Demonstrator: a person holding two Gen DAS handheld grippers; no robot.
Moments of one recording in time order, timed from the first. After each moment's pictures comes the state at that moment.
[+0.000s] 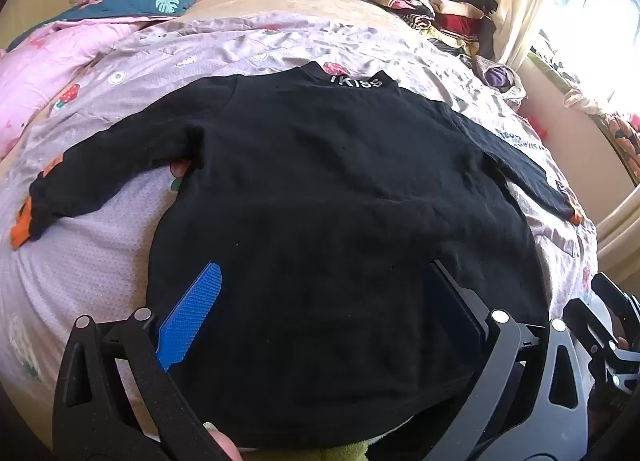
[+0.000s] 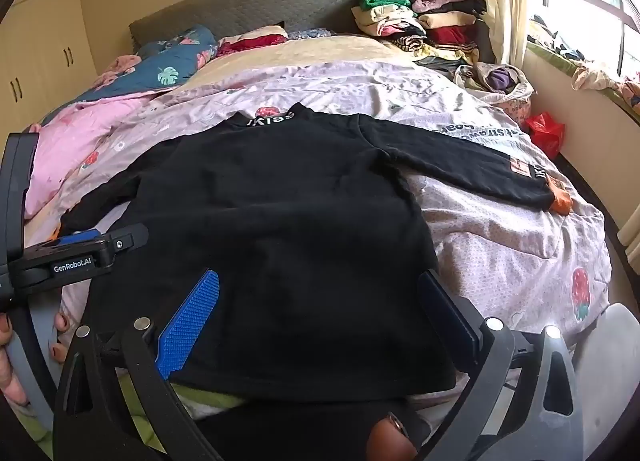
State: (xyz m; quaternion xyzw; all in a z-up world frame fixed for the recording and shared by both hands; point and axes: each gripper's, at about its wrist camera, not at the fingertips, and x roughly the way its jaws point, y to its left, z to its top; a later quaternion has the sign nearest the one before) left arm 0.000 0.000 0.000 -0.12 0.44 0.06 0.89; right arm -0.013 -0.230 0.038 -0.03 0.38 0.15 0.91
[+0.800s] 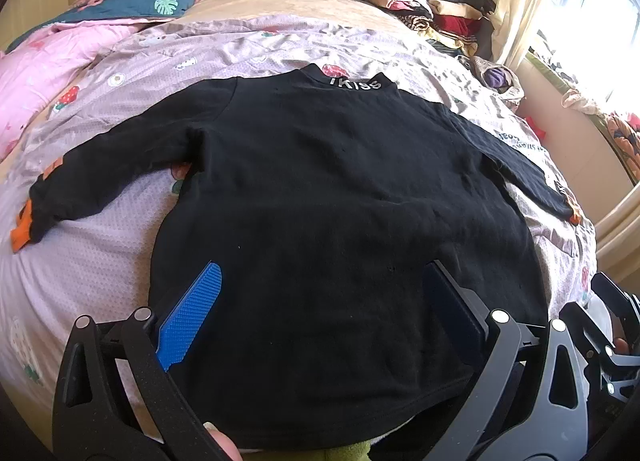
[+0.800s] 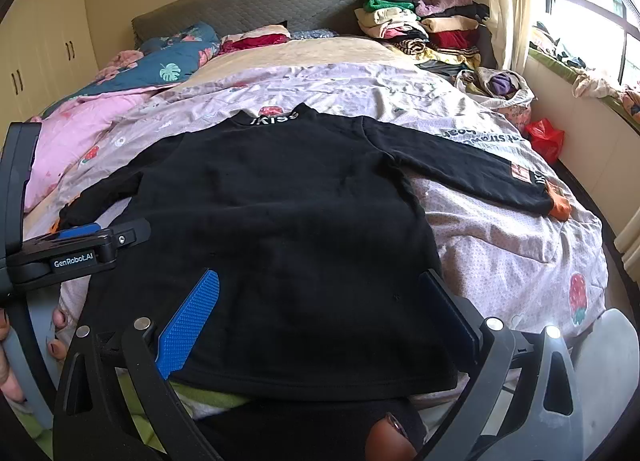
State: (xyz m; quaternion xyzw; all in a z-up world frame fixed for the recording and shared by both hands) left arm 0.000 0.002 0.005 -0.12 0.43 0.06 0.89; right arm -0.016 -0.222 0.039 -0.04 0.38 0.15 0.91
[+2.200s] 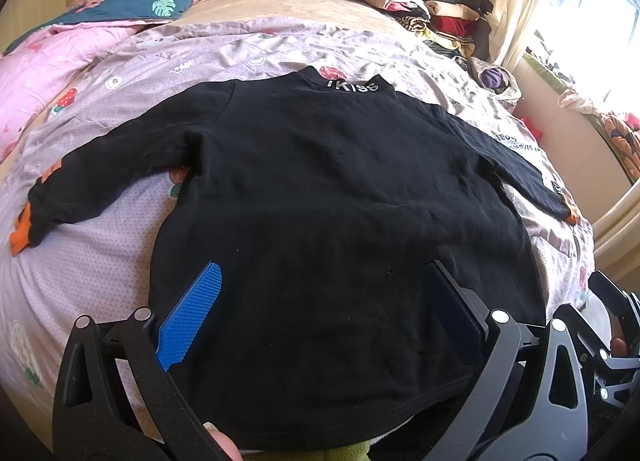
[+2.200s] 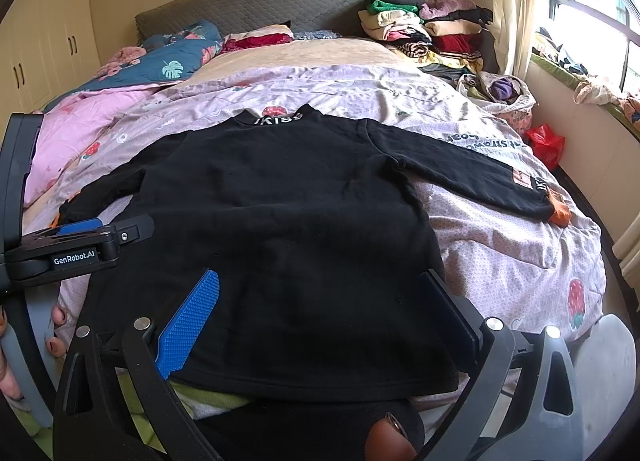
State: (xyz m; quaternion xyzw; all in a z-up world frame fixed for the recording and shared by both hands) left arm -0.002 0.004 0.007 -0.12 0.43 0.05 0.89; right arm -0.018 -0.219 0.042 -0.05 0.38 0.15 0.91
